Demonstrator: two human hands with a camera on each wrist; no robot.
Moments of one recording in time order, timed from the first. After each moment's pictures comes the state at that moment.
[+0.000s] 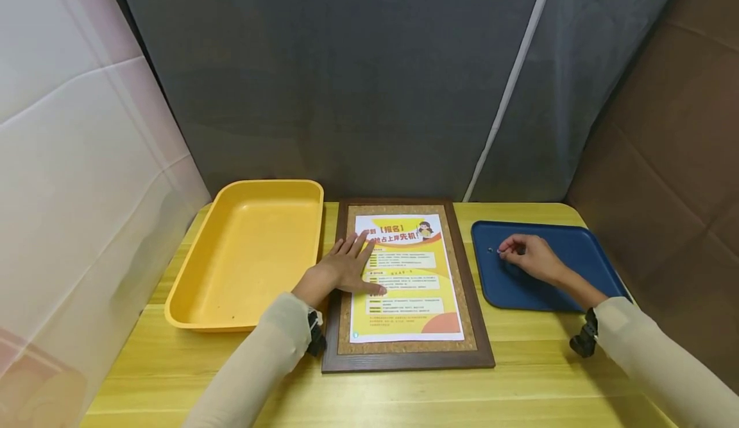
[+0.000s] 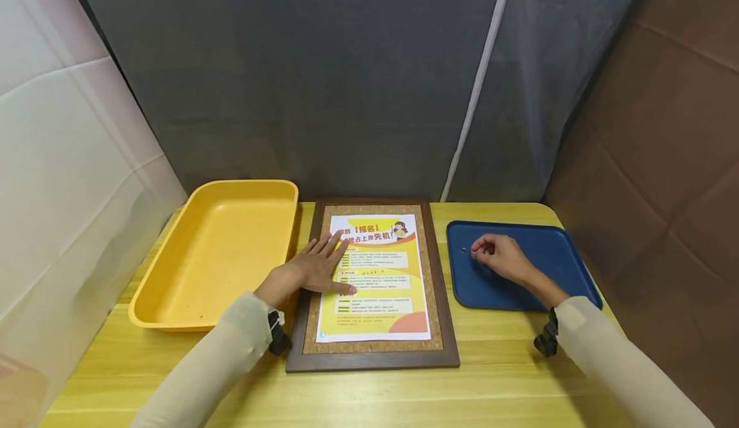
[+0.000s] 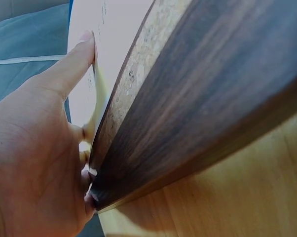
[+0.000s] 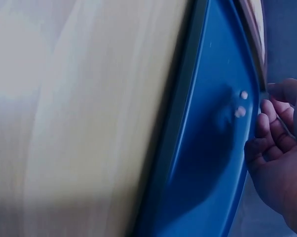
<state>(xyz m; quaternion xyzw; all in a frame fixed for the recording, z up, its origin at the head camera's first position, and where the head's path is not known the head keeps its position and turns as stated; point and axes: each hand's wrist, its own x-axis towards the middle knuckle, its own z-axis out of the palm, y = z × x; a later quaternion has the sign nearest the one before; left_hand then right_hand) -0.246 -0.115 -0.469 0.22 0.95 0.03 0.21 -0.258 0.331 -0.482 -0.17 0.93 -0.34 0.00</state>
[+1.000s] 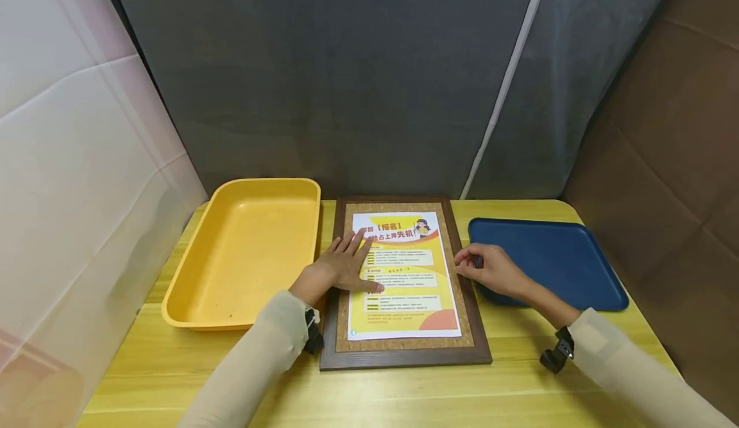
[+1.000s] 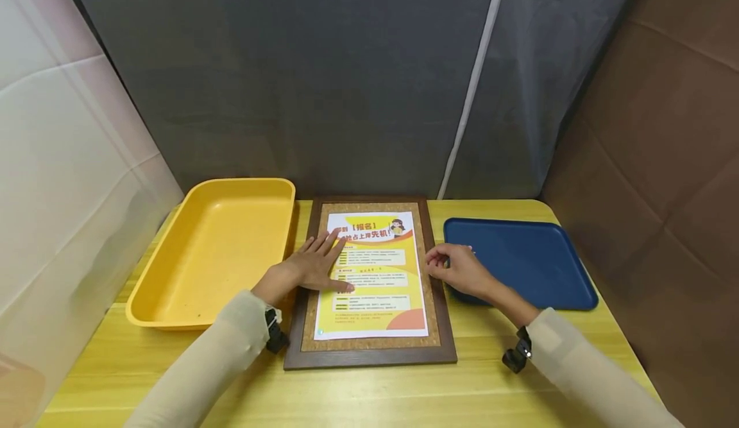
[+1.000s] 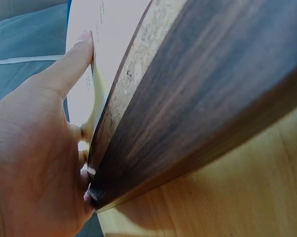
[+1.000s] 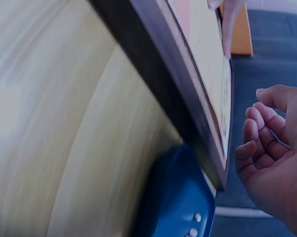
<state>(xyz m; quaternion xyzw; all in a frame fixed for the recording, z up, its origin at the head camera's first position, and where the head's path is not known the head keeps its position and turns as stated) -0.241 -0.115 -0.462 0.22 0.95 0.01 0.21 -0.217 0.246 -0.465 -0.27 0.89 -0.38 0.02</state>
